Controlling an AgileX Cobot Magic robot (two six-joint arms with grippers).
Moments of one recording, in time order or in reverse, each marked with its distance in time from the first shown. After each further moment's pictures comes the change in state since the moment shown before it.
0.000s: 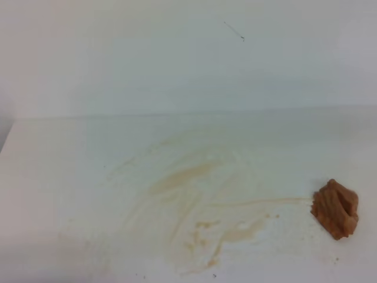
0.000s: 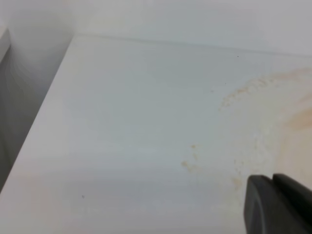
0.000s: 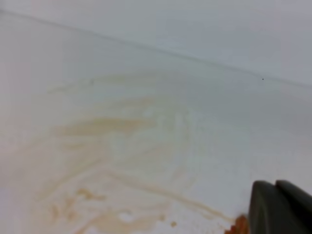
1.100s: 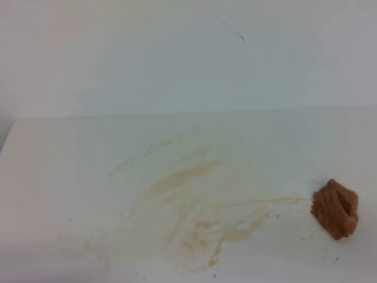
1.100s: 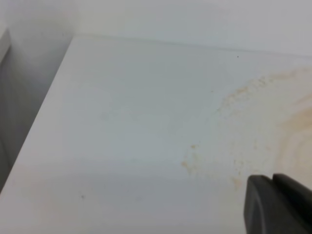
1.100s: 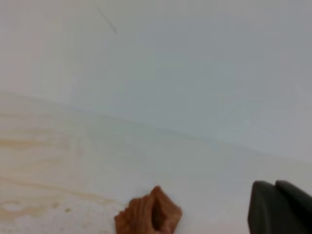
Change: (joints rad) left arm 0.000 0.002 -0.002 0.000 0.001 0.000; right arm -0.089 -1.082 0.864 -0.058 -0.416 -0.060
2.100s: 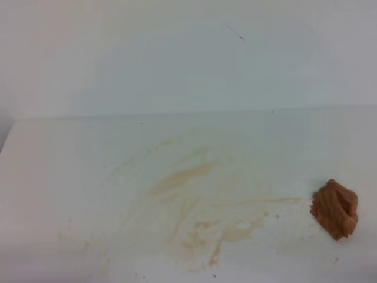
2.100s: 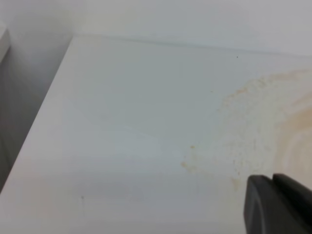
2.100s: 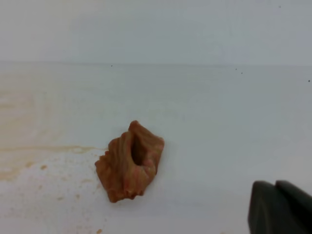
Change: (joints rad) left arm 0.000 -0.002 0.002 0.000 -0.001 0.000; right arm -0.002 -0.110 0.165 -0.456 0.073 0.573
